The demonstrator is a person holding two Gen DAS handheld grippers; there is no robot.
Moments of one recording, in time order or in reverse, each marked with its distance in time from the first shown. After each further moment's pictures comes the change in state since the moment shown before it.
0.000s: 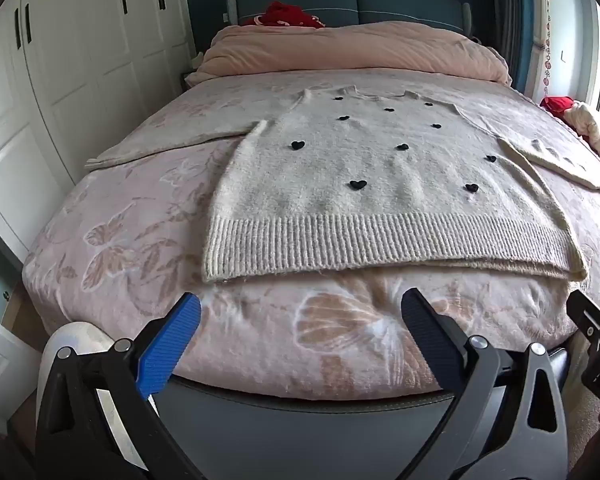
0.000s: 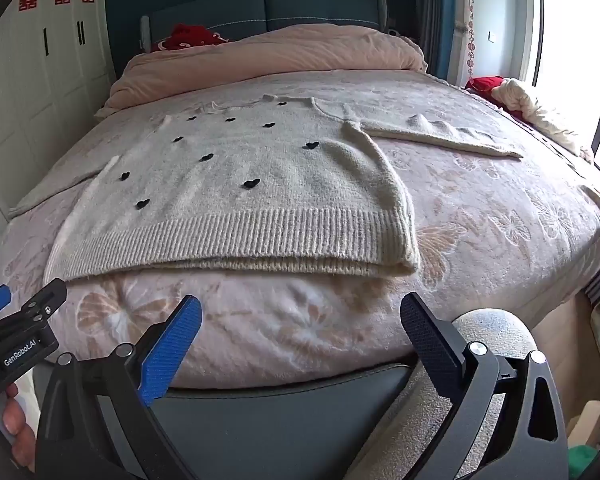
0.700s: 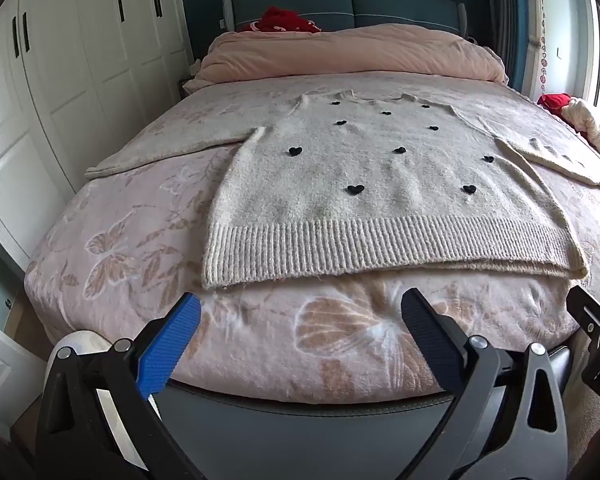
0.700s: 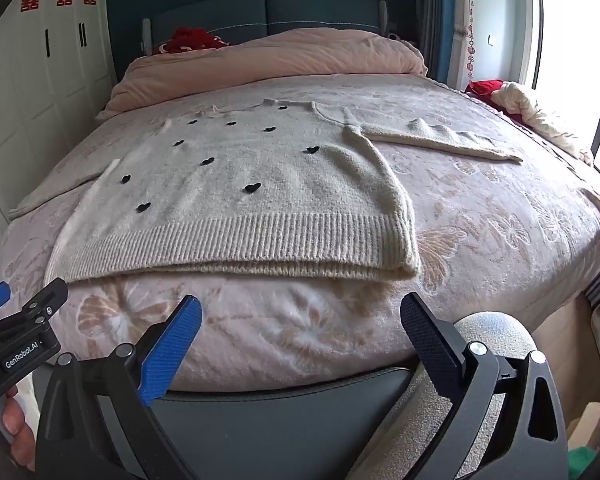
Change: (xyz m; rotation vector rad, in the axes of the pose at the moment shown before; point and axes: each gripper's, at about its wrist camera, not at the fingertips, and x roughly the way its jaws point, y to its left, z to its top) left arm -0.001 -0.002 0.002 0.033 -0.015 0.029; right arm -0.004 0.002 0.000 -0.016 -0.003 -0.007
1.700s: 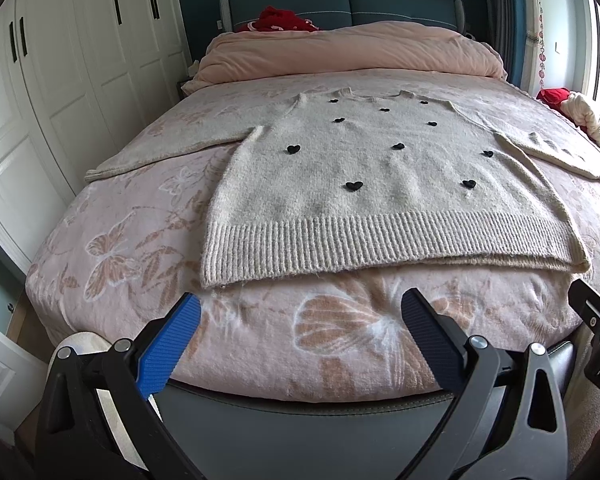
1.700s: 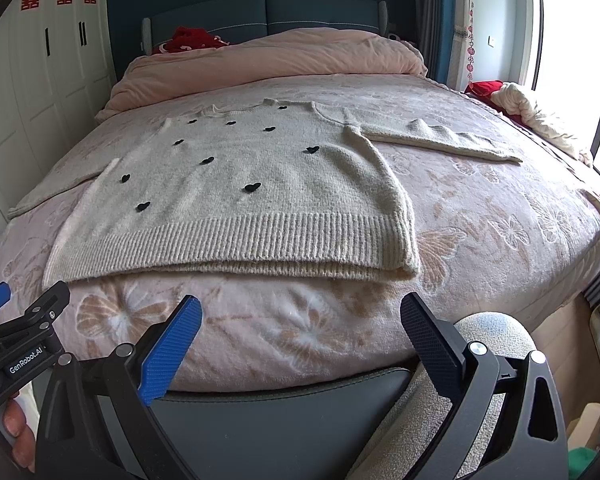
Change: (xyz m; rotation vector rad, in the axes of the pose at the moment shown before) left arm 0.002 0.000 -0.002 0.016 0.003 -0.001; right arm 0.001 0.000 0.000 0.001 -0.003 -0.002
